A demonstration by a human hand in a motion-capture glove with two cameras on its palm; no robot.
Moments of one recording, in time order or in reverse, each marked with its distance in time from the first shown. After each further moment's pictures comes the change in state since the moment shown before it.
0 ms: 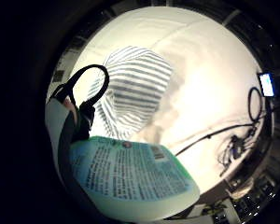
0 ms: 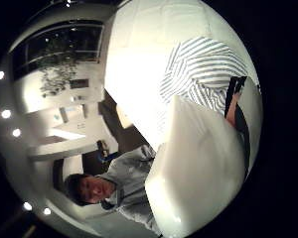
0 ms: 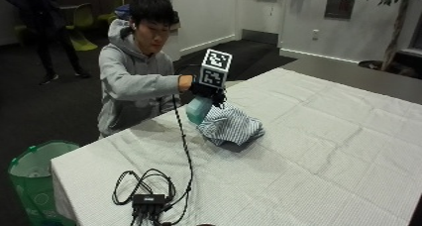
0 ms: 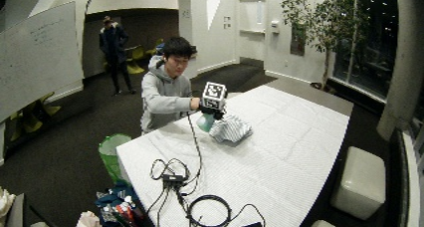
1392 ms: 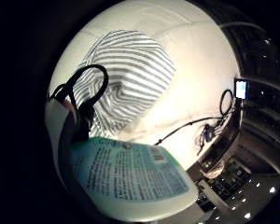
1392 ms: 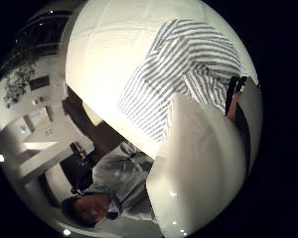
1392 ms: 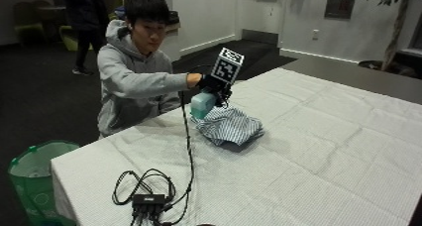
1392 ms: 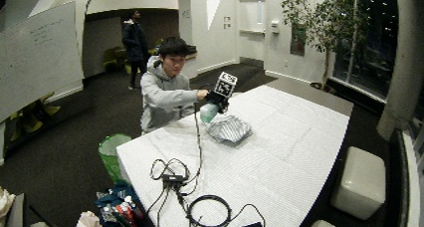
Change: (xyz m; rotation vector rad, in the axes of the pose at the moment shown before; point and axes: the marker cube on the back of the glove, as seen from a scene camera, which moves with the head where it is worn) arm -0.045 -0.017 0.032 -0.158 0.337 0.065
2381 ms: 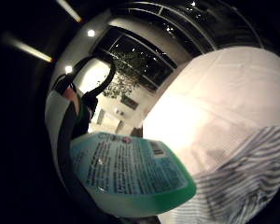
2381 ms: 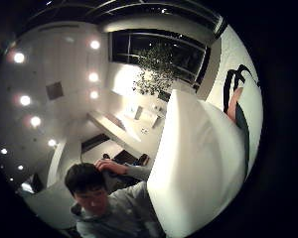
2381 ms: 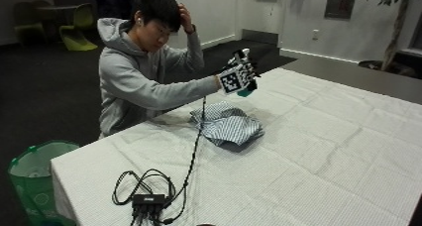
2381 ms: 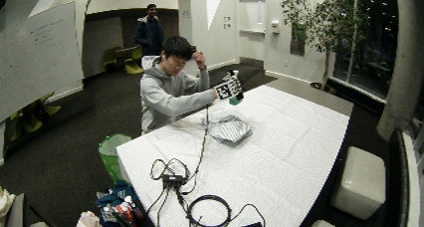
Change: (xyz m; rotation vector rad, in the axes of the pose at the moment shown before) arm -0.135 -0.068 -0.034 0.796 -1.279 -0.498
